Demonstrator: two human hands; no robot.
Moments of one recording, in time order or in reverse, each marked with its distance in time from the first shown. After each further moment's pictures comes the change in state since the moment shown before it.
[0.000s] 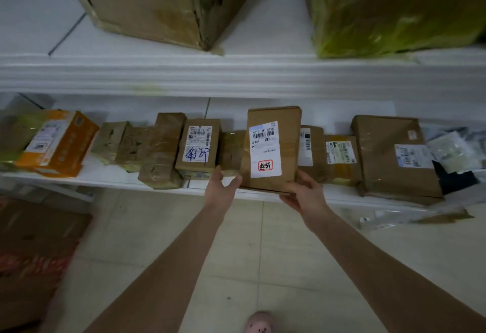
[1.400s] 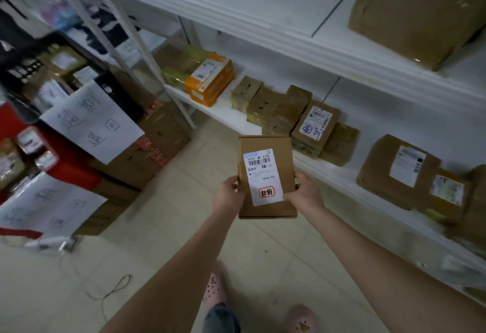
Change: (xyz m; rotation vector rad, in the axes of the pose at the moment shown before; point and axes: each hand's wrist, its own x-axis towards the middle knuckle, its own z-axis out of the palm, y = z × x) left_hand -0.161 -0.095 -0.192 -0.038 0.384 -0.259; right_hand -0.130 0.063 0.171 -1.118 -0.325 -0.141
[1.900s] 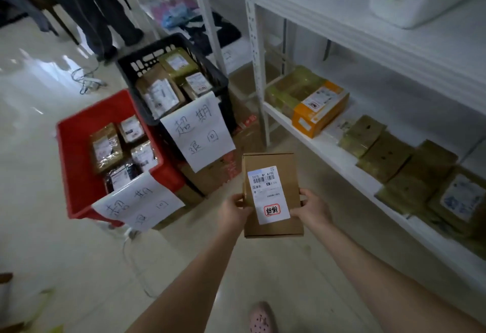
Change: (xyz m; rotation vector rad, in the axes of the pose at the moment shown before) left_hand 0.123 -0.107 -0.255 -0.199 0.199 -0.163; right_hand 0.029 -0.208 0.236 -0.110 -0.208 -0.102
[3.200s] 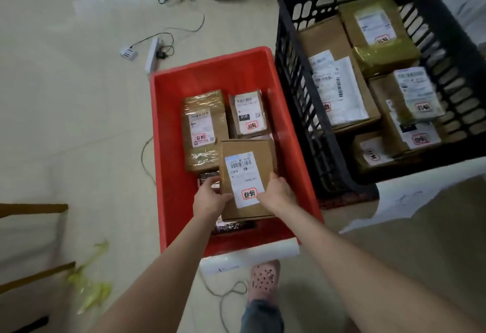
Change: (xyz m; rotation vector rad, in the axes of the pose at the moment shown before) left_hand 0.386 -0.184 -0.400 -0.098 0.264 -0.366; right_hand 0.193 -0.341 0.525 -0.726 -0.401 -0.135
